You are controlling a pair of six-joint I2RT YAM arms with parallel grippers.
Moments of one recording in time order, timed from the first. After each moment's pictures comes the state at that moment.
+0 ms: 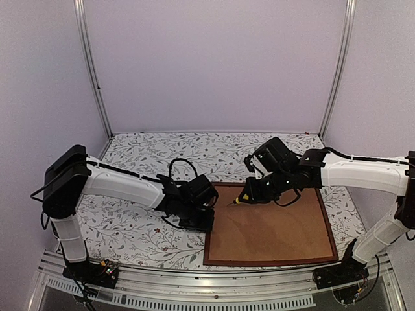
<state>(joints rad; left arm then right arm) -1.08 1.89 1.15 -0.40 0.02 -0.82 0.91 1.50 1.10 -0.53 -0.09 0.67</state>
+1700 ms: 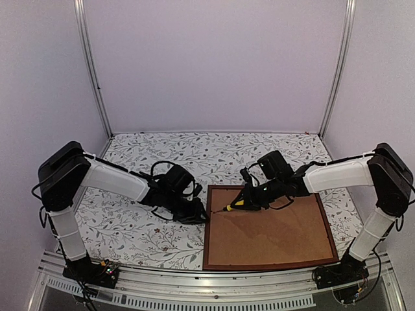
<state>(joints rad) -0.86 1.85 0.96 -0.08 0.35 -0.81 0.75 1.68 0.91 -0.09 -0.46 0.72</state>
